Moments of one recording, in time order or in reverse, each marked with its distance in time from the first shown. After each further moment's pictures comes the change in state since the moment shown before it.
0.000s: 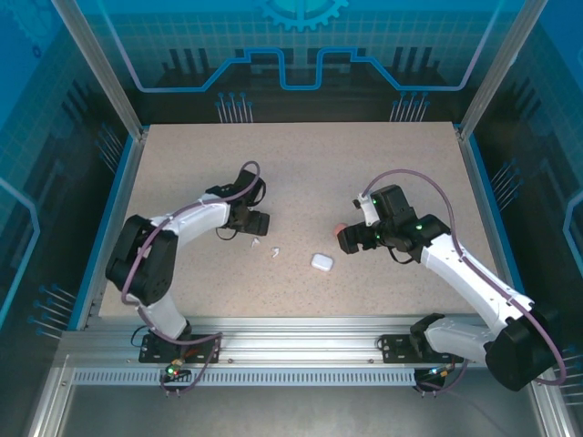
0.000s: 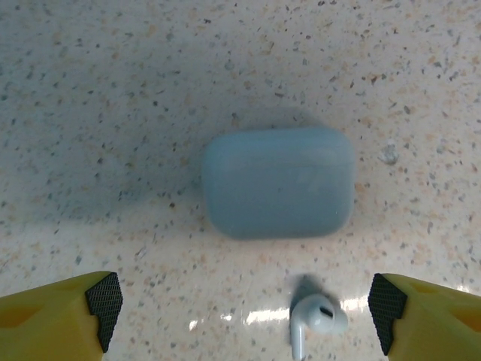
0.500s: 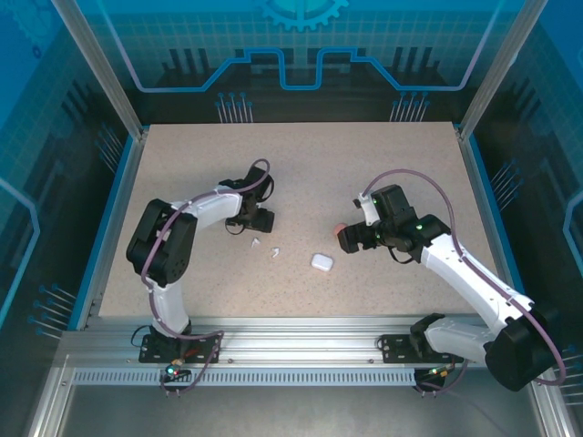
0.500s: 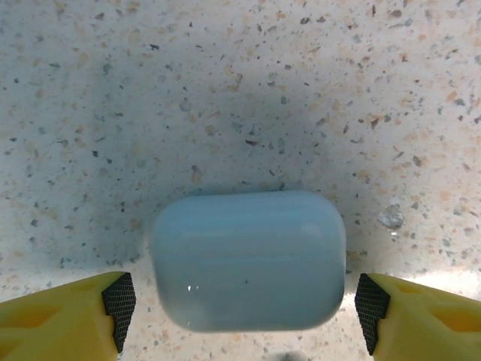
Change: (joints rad) left arm 0.000 0.171 0.117 -0.017 0.019 0.006; right arm -0.004 0.000 -0.002 0.008 0.000 0.000
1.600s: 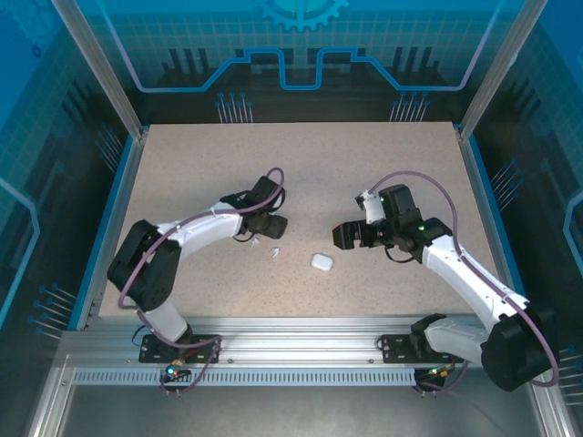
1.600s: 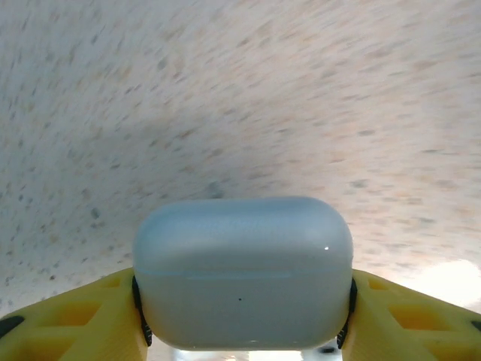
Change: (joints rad) left arm -0.168 -0.241 -0.161 0.193 0.008 0.121; right arm -0.085 0.011 -0.070 0.160 -0.341 0.161
